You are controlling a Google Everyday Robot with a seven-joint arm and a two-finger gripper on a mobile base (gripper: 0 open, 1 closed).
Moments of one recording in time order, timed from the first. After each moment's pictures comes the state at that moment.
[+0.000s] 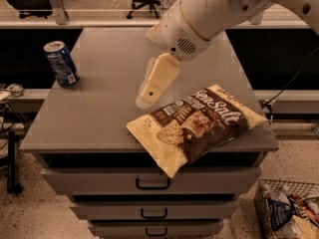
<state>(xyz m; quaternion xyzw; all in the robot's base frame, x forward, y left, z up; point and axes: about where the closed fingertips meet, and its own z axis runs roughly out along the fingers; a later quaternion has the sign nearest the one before) 0.519 0.027 0.968 -0.66 0.66 0.15 0.33</state>
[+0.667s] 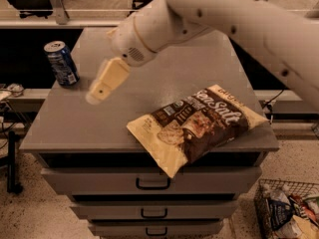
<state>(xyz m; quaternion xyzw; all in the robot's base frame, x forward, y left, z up) 0.552 0.127 0.951 -0.65 0.61 0.23 0.39</state>
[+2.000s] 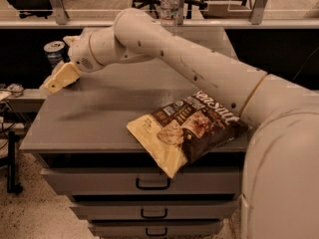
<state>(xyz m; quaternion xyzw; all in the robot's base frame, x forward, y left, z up) 0.637 0.274 0.909 -0.59 0.56 0.33 0.47</state>
